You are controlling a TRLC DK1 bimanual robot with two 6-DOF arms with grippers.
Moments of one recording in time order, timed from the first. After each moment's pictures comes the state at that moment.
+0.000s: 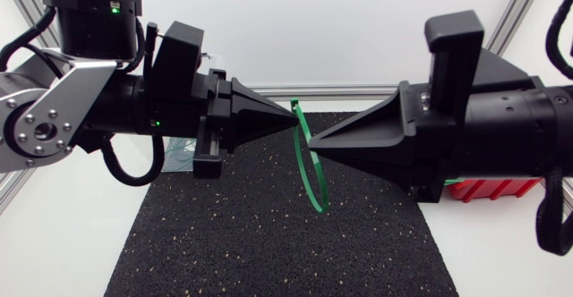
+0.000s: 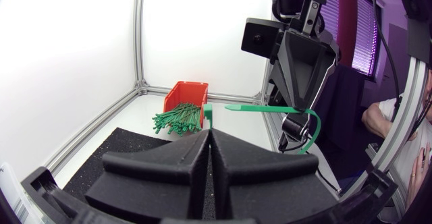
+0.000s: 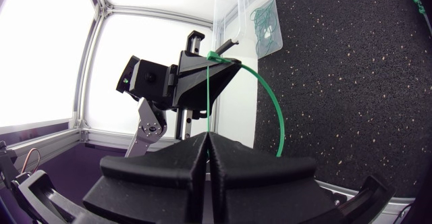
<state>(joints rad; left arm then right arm) -0.53 1.32 0.95 -0.01 0.89 0.24 0.69 0.92 0.91 -0.37 -0.55 1.20</state>
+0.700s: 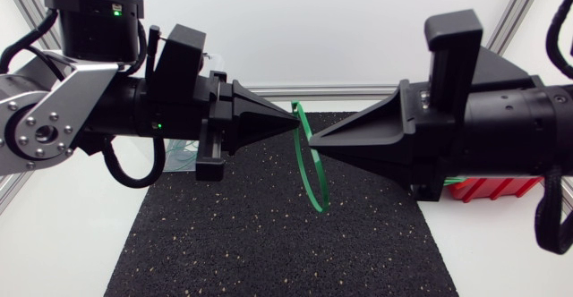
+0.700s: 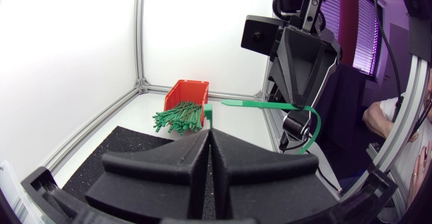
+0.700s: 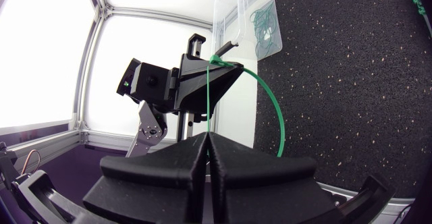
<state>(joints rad) -0.54 1.32 0.95 -0.01 0.88 0.24 0.69 0.92 0.91 -0.37 -0.54 1.20</state>
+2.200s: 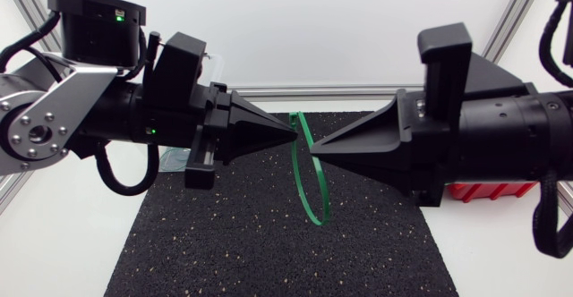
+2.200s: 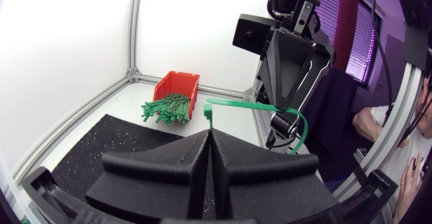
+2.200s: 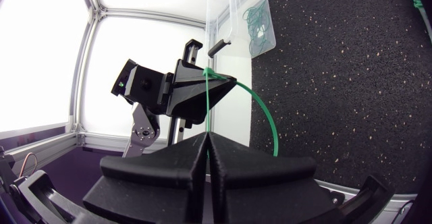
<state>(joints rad) -0.54 1.30 0.95 -0.10 0.92 0.22 0.68 0.92 0.90 -0.40 -0.54 1.20</state>
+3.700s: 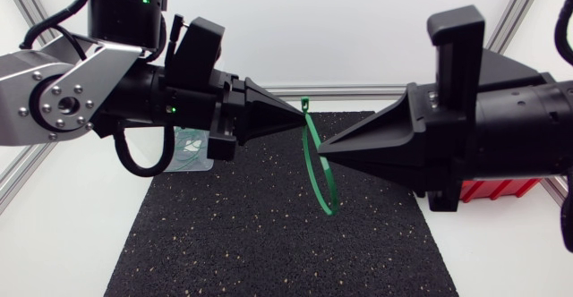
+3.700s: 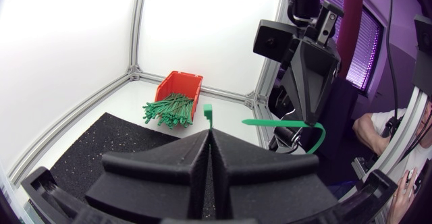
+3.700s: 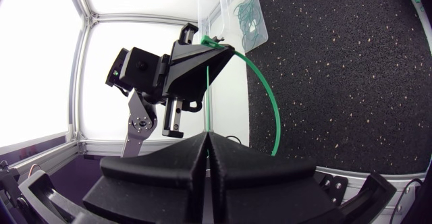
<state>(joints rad) -0.54 1.40 1.05 -0.11 0.91 0.18 0.68 0.92 0.96 -0.50 -0.54 1.25</state>
